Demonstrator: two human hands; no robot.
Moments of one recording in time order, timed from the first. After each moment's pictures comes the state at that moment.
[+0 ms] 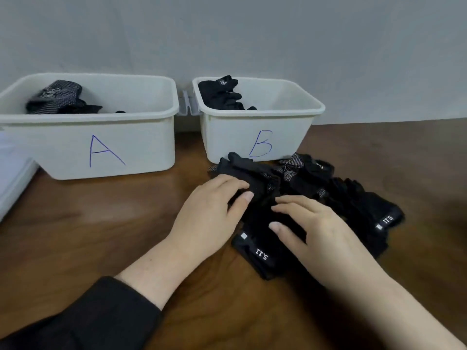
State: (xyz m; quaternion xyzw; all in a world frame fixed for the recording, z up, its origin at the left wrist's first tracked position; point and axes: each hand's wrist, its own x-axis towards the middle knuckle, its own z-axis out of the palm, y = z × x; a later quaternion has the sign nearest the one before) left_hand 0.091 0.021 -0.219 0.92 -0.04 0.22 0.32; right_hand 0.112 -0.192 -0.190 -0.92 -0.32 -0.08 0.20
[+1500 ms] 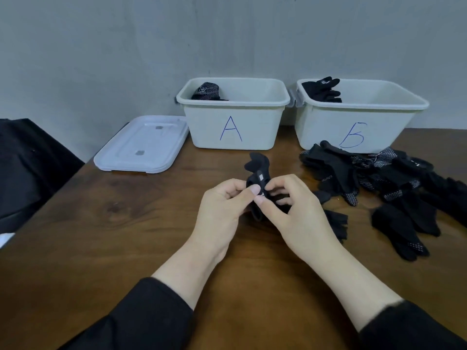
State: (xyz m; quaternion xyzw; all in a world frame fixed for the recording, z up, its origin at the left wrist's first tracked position) left_hand -0.085 0.066 -0.210 0.64 0.16 0.25 0.71; right_hand 0.004 -0.063 -0.214 -0.79 -0.39 -0.02 0.47
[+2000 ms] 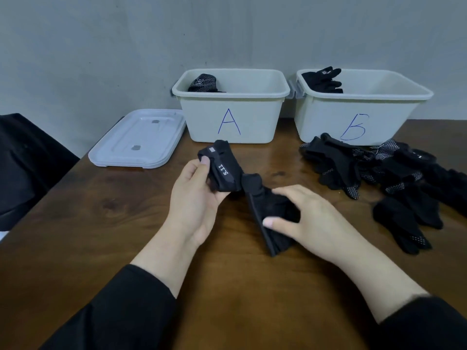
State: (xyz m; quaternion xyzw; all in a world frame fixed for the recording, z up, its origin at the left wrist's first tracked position) left_hand -0.082 0.103 -0.207 0.44 0.16 0.30 0.83; right_hand 0.026 -0.092 -0.218 -0.86 -0.42 0.08 0.29
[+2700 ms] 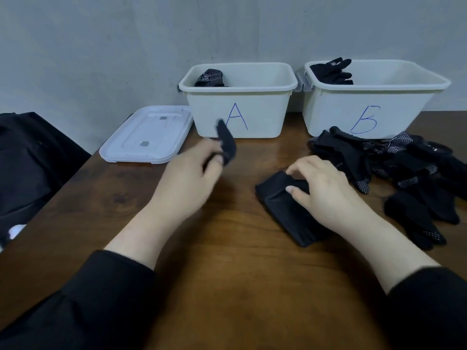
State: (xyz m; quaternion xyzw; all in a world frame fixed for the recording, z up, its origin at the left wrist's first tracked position) left_hand -0.102 0.137 -0.185 0.90 0.15 0.29 0.30; right_hand 0.055 -0.078 -0.213 -0.88 -0.43 -0.04 0.22
